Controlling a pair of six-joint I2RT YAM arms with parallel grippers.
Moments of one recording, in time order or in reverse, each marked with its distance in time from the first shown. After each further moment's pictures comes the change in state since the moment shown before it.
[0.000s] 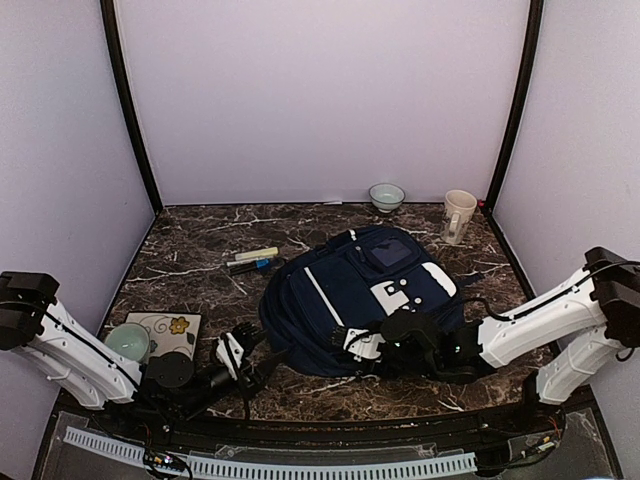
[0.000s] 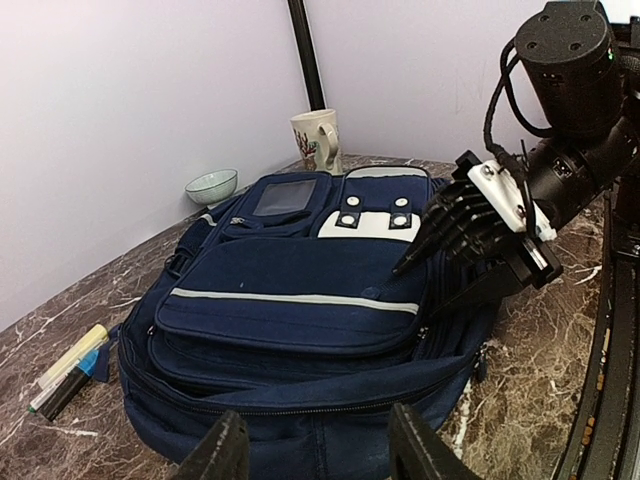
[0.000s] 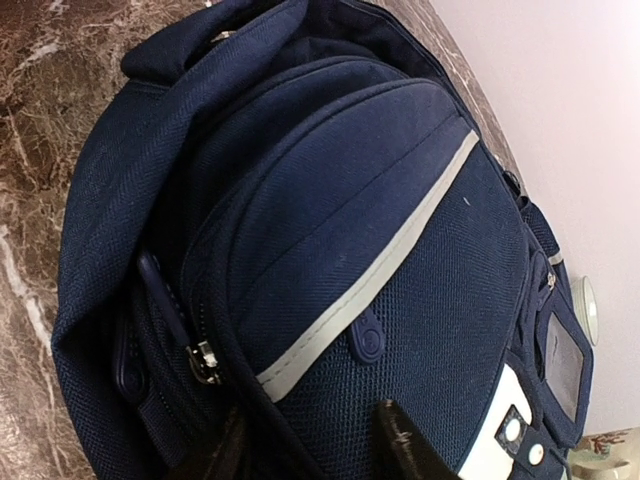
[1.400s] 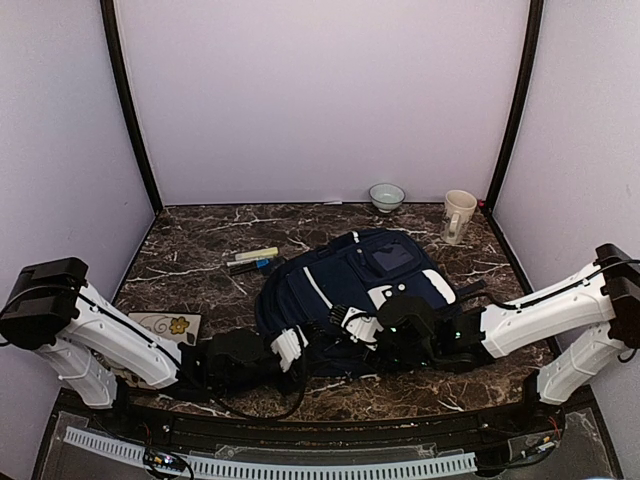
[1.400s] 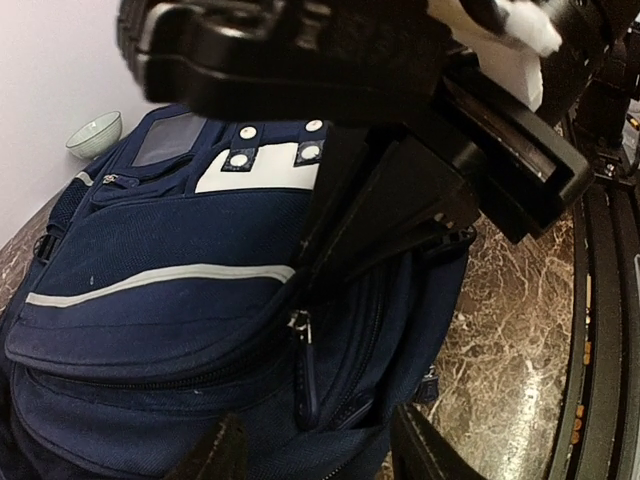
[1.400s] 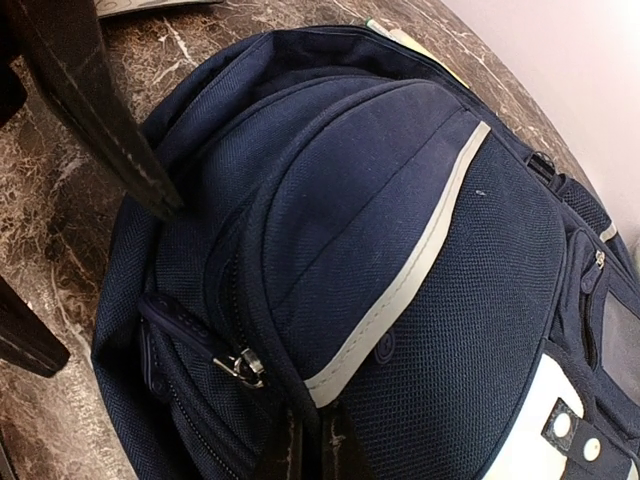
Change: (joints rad) left arm 0.148 0.208 0.303 -0.367 0.358 -0.060; right arm -0.016 -0.030 0.084 -0.115 -0.151 0.285
